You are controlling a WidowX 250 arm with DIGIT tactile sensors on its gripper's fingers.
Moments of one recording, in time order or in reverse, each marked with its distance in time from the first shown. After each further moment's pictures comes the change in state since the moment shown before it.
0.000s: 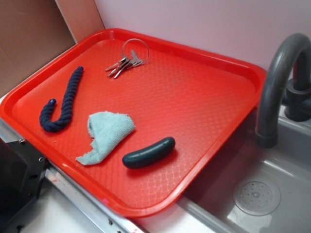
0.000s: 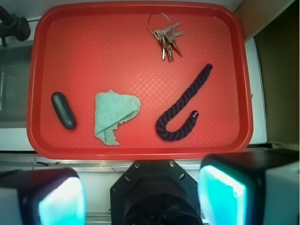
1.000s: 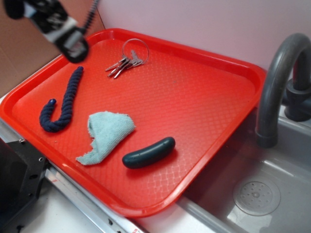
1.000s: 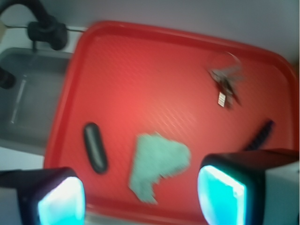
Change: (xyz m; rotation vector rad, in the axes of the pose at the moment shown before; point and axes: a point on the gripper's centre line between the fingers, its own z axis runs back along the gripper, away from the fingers) arm 0.050 -0.088 -0.064 -0.026 -0.112 -0.244
